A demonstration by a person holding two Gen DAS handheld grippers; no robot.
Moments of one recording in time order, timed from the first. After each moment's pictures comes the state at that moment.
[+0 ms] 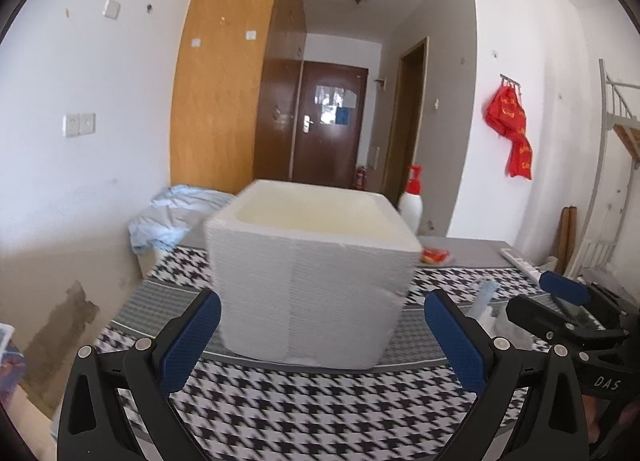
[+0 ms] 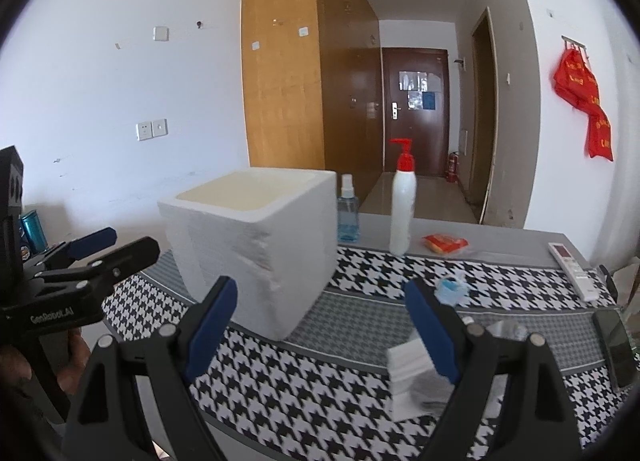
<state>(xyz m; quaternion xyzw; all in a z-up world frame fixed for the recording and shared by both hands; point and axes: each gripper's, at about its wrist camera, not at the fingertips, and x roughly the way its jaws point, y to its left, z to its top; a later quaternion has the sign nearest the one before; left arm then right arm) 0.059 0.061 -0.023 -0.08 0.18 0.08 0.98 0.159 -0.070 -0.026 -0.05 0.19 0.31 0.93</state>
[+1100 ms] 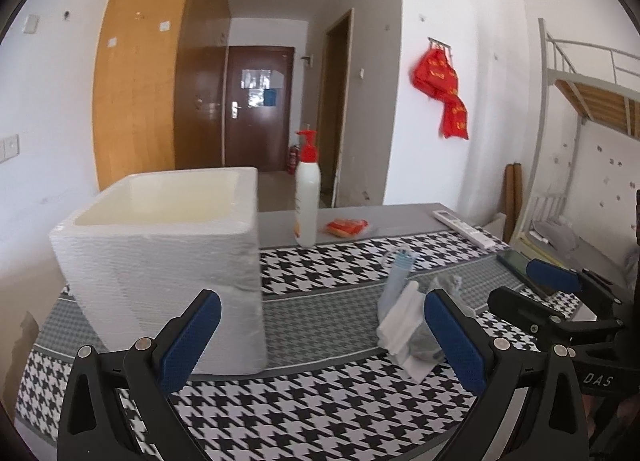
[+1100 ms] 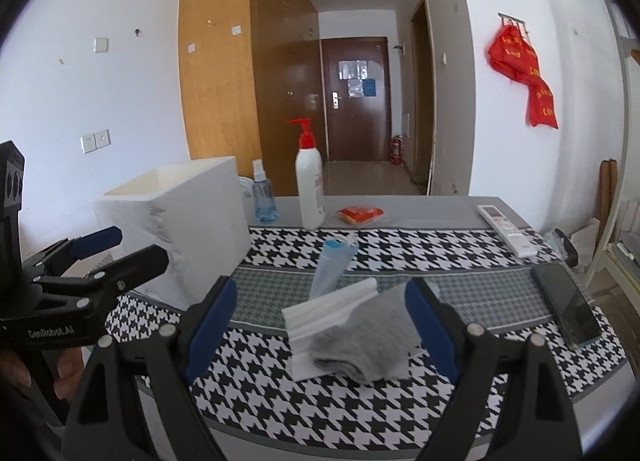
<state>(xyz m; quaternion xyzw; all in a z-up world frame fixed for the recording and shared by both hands) 0.105 -0.014 -0.031 -0.03 0.21 -0.04 0.98 0.168 -0.145 -0.042 -0.02 0.22 0.21 0.95</state>
